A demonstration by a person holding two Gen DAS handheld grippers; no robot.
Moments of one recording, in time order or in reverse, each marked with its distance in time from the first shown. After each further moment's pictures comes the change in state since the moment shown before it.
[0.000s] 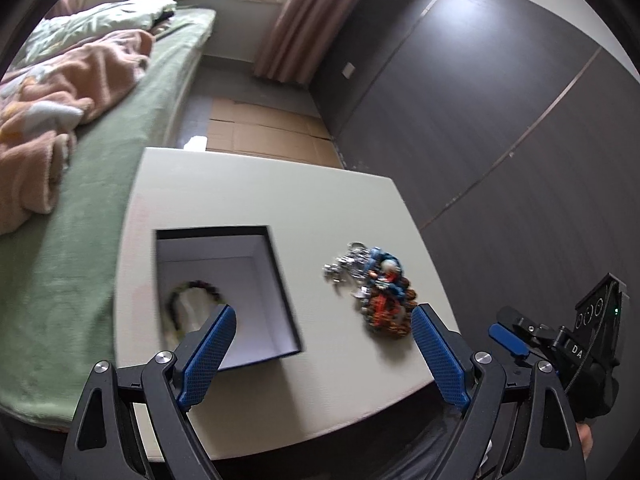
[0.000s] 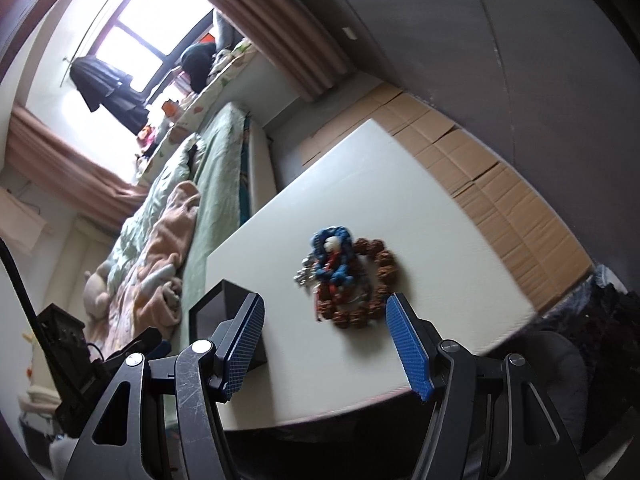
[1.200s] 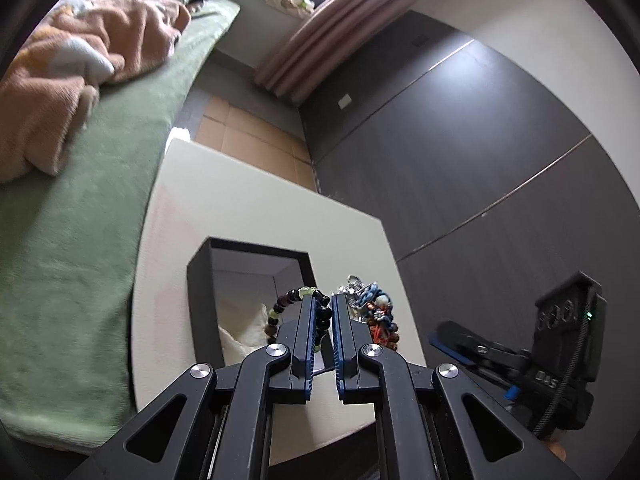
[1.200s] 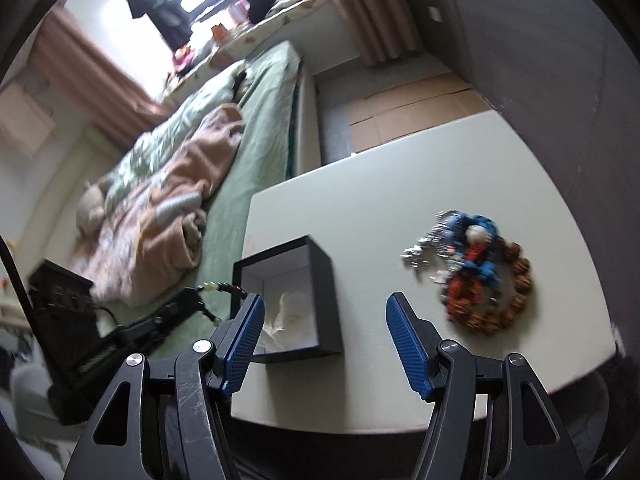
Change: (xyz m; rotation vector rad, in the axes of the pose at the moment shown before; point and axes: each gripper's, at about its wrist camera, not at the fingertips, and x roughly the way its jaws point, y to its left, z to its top) left arm -0.020 0.089 0.002 -0.190 -0.087 -0.202; right arm 0.060 0.116 -0.018 -0.254 0.145 -0.005
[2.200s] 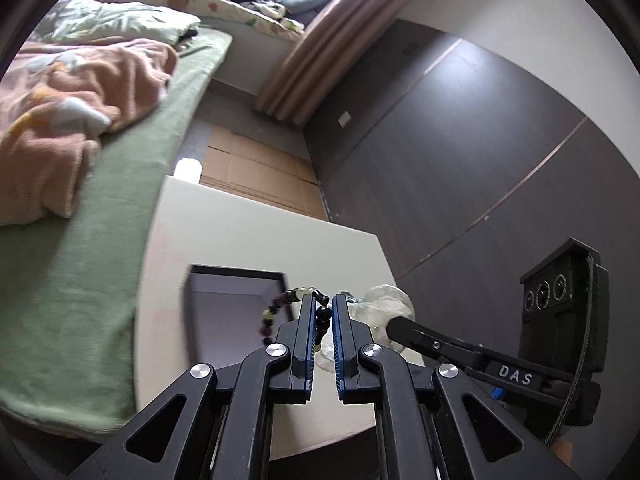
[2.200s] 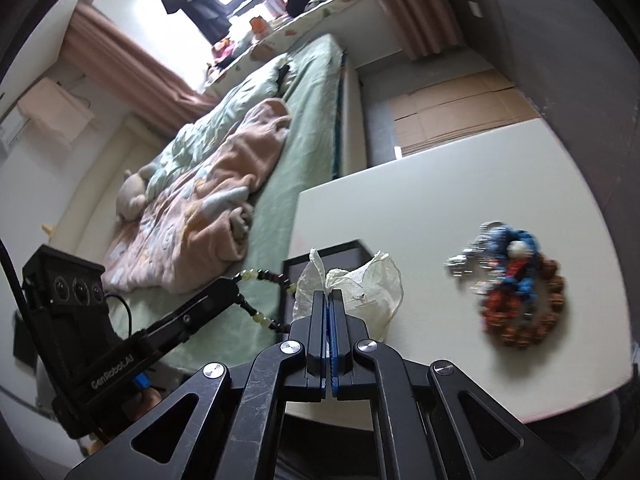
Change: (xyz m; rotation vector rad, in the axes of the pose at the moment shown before) left arm -0.025 -0.047 0.000 0.072 -0.087 0.078; right arm 0.013 0.028 0.013 -0.077 0.059 0.166
